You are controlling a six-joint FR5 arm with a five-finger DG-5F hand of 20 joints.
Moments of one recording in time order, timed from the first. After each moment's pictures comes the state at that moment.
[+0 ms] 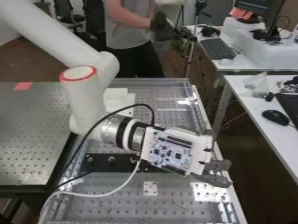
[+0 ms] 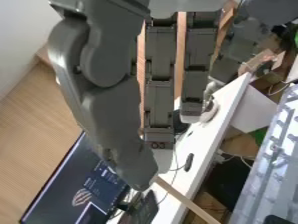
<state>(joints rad) 1.39 -2.28 -1.49 -2.47 -1.35 0.16</state>
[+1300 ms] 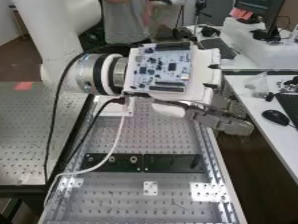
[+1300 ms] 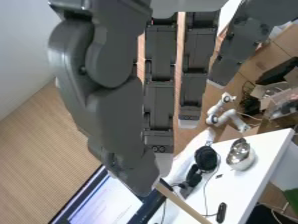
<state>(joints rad) 1.38 -2.05 -1.46 -2.63 -1.36 0.00</state>
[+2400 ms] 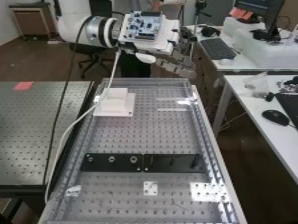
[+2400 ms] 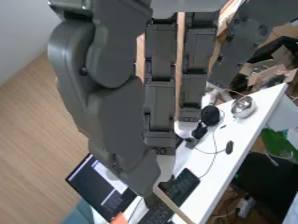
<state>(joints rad) 1.80 -1.88 -1.60 -2.81 -0.94 0.02</state>
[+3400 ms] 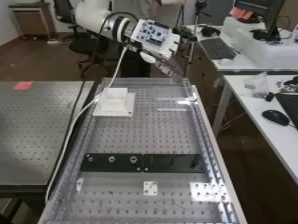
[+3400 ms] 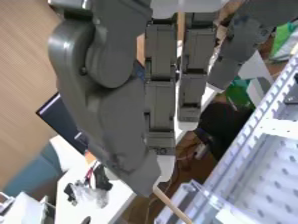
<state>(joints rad) 1.96 -2.04 -1.36 -3.25 -0.85 0.16</state>
